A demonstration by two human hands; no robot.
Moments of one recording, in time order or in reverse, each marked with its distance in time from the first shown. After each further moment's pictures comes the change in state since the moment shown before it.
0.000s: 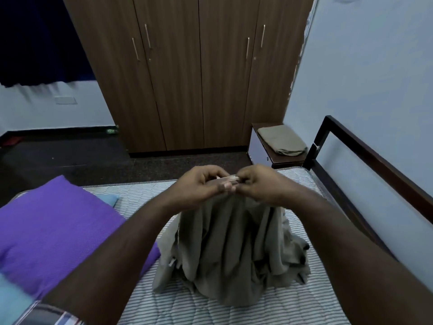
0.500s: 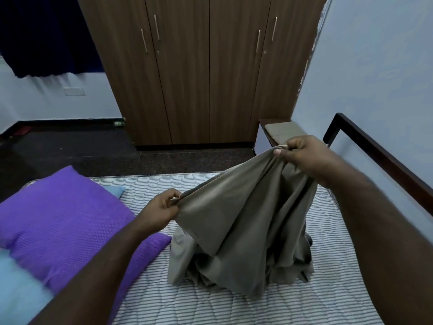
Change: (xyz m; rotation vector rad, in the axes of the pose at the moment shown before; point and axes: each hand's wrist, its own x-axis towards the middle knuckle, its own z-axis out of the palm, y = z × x) left_hand -0.073 -0.100 -0.028 -0.013 0.261 -0.376; right_hand 0.000 0.044 -0.053 0.310 0.319 0.206
